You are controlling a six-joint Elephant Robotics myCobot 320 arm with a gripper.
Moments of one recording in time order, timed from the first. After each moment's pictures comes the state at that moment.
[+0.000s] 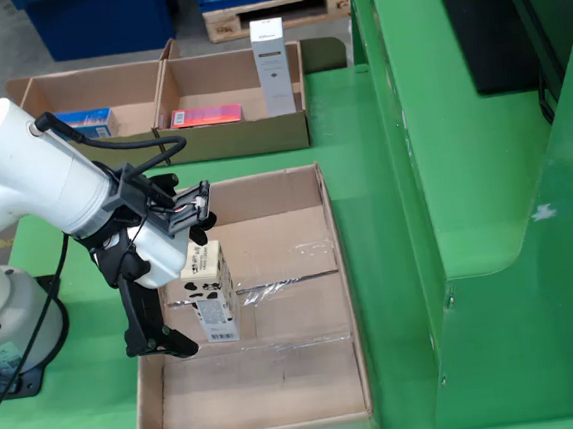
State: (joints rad) arm -0.01 -0.04 -1.27 0.24 1.58 0.00
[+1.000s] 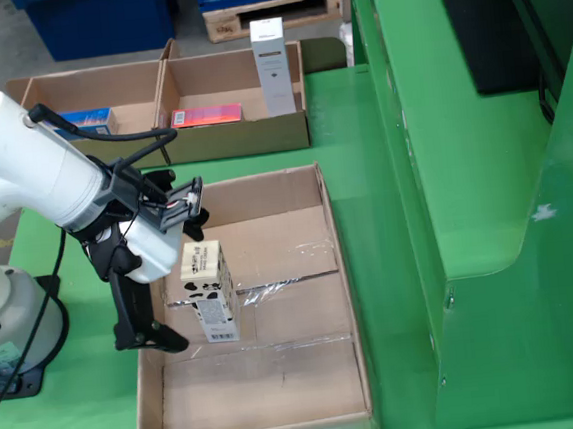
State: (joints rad) arm 0.04 0.04 -1.33 0.24 1.55 0.07
